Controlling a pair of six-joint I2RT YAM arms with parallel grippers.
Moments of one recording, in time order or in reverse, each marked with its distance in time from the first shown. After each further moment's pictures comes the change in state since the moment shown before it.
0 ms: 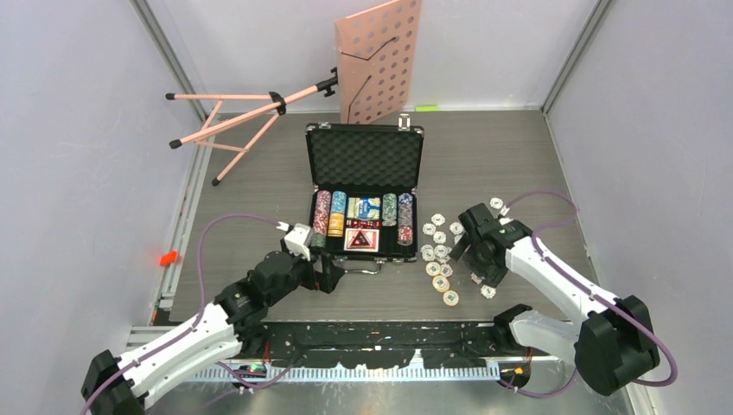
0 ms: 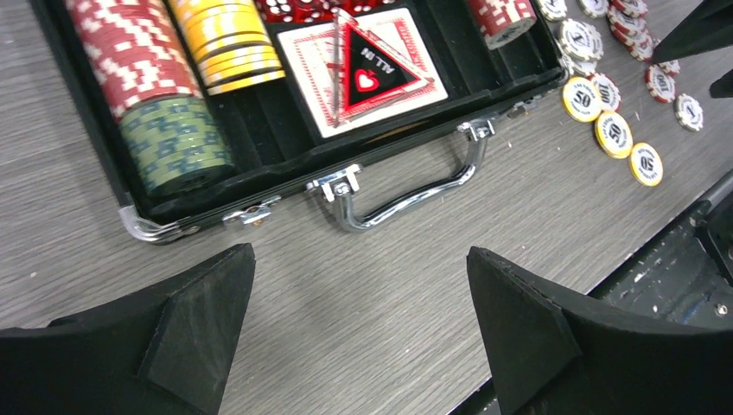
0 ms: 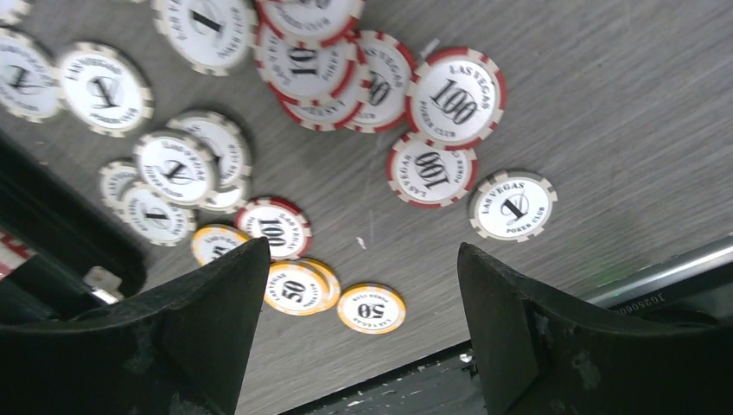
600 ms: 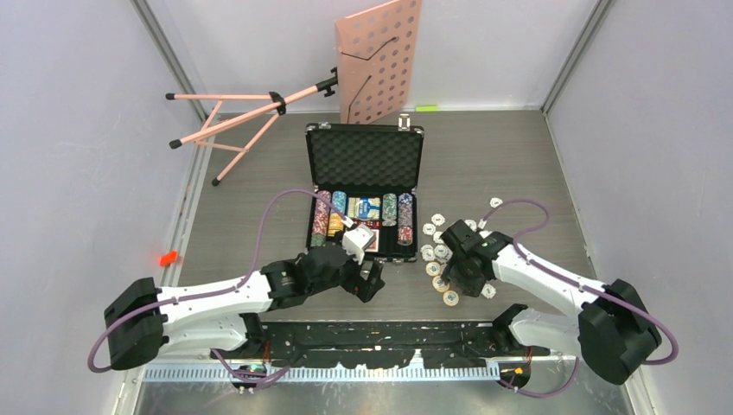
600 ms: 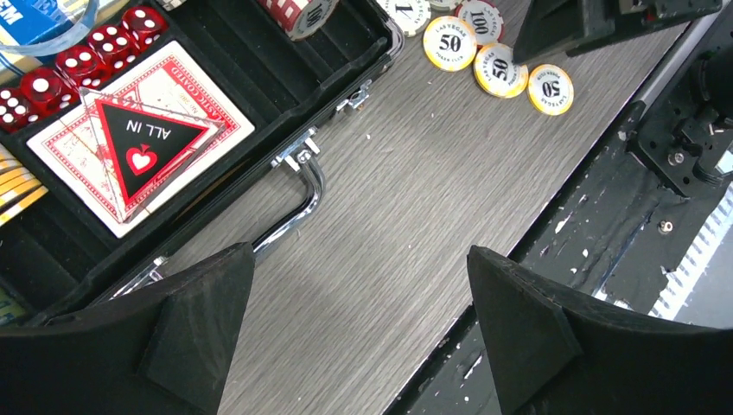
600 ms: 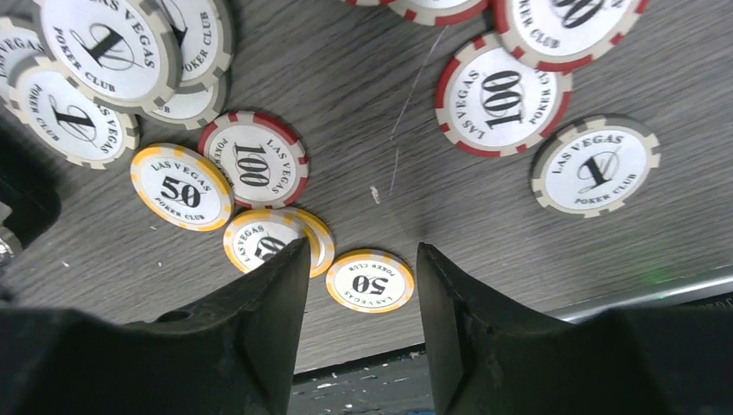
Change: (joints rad) left arm -0.284 0.509 0.294 0.120 0.006 0.103; right arm 0.171 0.010 -0.114 0.072 -0.079 0.049
